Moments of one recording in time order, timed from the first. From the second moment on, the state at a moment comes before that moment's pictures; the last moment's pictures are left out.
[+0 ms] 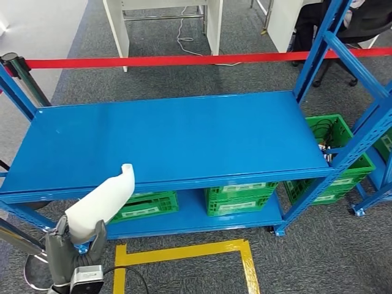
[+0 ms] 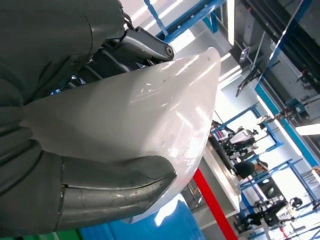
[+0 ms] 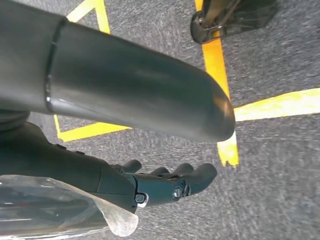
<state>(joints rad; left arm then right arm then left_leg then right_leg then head) 0.32 -0.12 -0.23 -1.79 -0.47 0.61 -0.62 -0.02 0.10 -0.75 -0.21 0.76 -0.33 -0.10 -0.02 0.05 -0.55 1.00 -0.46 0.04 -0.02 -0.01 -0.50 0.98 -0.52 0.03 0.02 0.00</state>
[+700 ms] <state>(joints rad) 0.44 -0.19 -0.12 -1.87 -0.39 0.54 -0.70 -0.03 0.13 -0.88 -0.21 0.62 -0.09 -0.29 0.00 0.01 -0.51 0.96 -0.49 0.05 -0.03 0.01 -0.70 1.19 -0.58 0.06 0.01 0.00</state>
